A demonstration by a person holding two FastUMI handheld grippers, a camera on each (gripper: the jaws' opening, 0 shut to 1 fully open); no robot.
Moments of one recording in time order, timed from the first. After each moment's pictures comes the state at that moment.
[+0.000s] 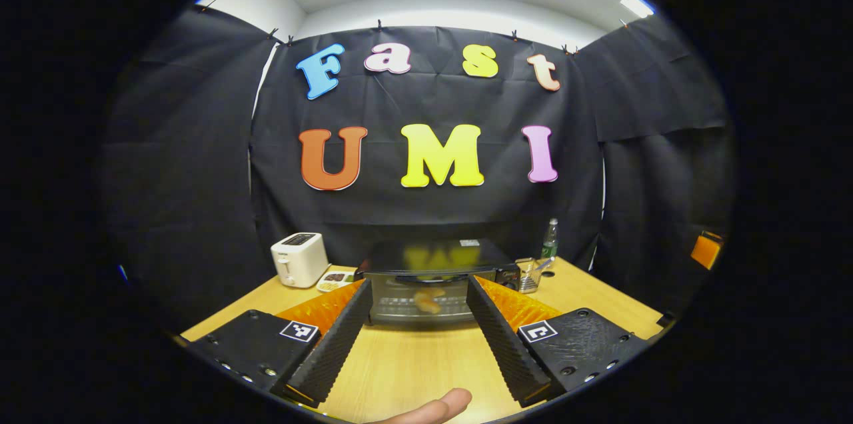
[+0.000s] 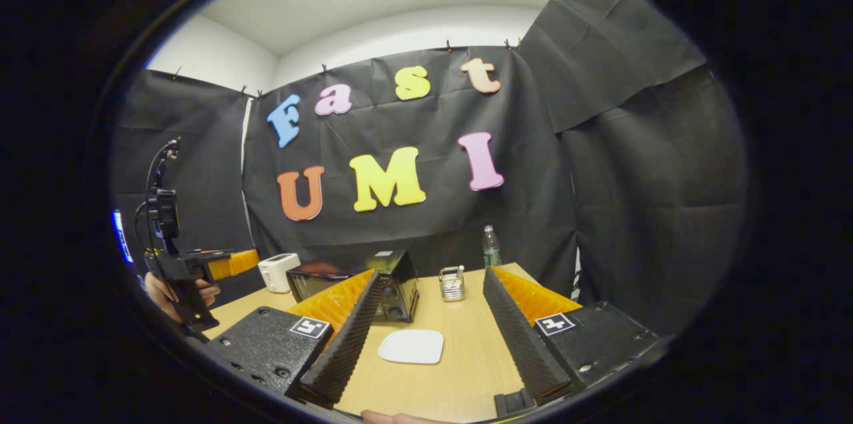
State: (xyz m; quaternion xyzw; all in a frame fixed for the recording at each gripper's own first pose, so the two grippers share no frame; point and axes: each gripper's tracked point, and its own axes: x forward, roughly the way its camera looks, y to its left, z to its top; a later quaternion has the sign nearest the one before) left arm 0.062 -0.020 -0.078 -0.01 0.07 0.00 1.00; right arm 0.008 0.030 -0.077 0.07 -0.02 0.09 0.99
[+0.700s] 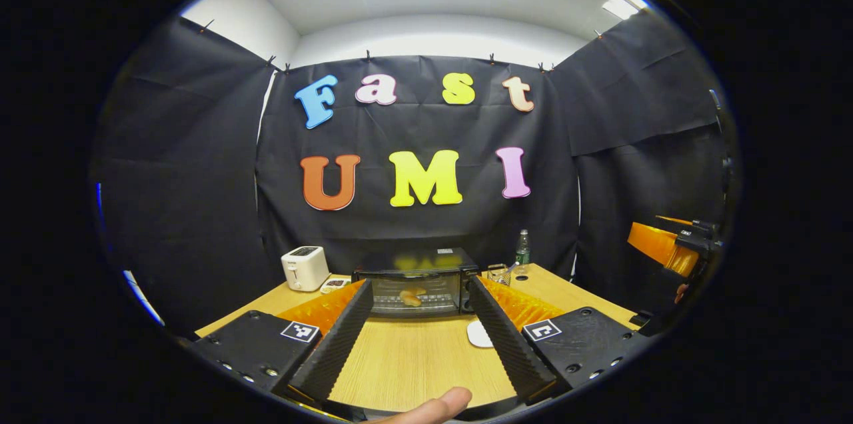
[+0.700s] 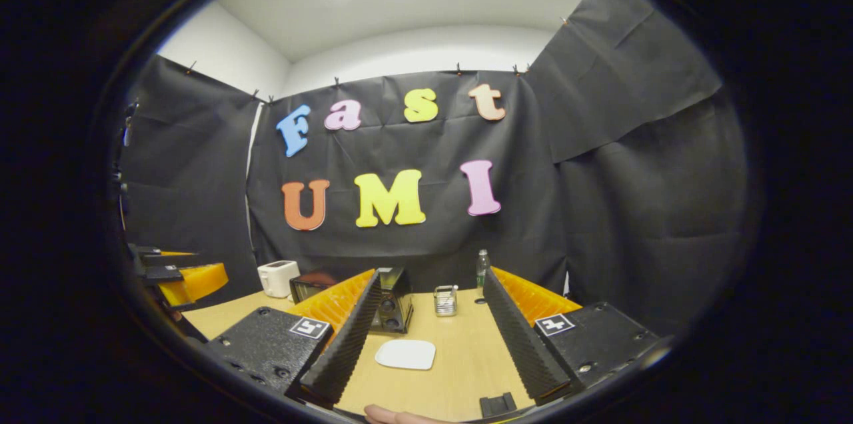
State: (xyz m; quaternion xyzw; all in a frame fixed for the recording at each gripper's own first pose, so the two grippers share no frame) left arm -0.051 -0.062 -0.035 -0.02 0.01 -0.03 1.00; right arm -0.036 0.026 -0.053 0.03 -0.04 0.09 0.99
